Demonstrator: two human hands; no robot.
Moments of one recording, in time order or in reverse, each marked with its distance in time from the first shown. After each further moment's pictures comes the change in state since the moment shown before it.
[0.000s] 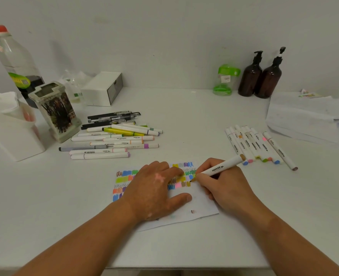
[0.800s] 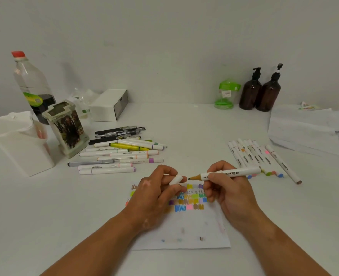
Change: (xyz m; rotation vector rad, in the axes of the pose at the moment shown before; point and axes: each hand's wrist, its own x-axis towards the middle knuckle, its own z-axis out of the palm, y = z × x) left_hand -0.004 0.000 -0.021 -0.812 0.073 -0.142; right_hand 0.005 -0.010 0.006 0.740 0.009 -0.033
